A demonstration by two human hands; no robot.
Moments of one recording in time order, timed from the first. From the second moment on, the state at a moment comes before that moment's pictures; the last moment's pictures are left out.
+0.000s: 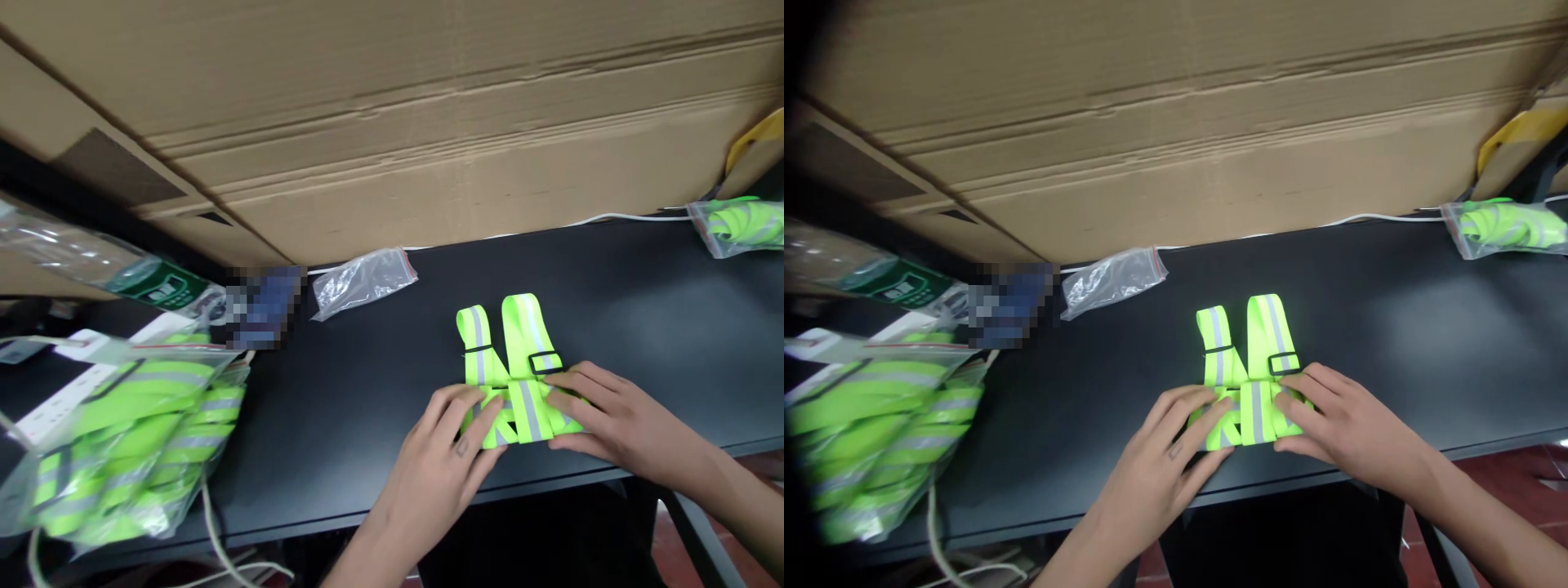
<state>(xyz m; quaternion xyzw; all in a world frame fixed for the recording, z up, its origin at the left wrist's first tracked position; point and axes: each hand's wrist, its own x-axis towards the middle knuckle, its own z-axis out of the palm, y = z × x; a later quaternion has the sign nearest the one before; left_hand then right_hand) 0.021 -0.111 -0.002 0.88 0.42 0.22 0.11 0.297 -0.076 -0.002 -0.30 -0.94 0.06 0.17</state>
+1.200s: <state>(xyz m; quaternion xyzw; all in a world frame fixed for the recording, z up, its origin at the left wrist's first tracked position) 0.033 -0.074 0.012 0.85 0.44 0.22 0.18 0.296 -0.046 0.003 -0.34 -0.91 0.17 0.17</state>
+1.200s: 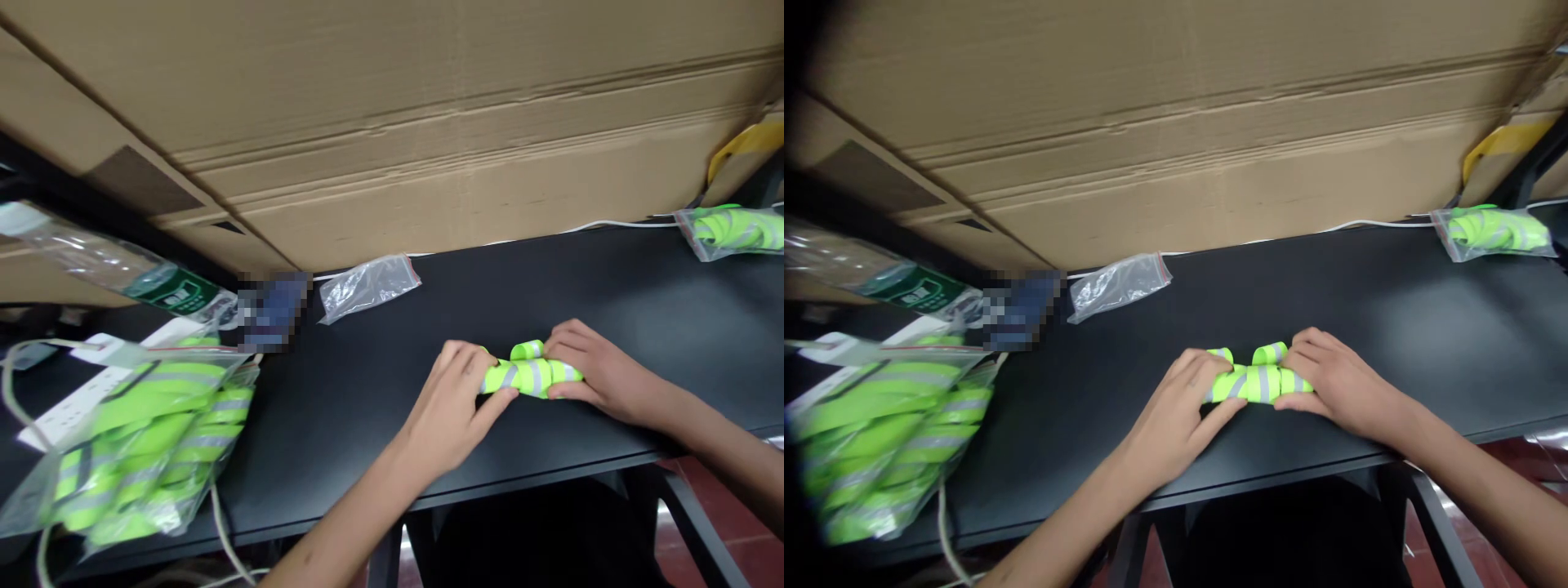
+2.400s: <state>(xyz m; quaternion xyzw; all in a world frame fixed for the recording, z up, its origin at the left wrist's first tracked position) 0.076 -0.119 -0.024 0.85 0.51 0.15 -0.03 0.256 -0.019 -0.007 -0.33 -0.92 0.18 0.09</state>
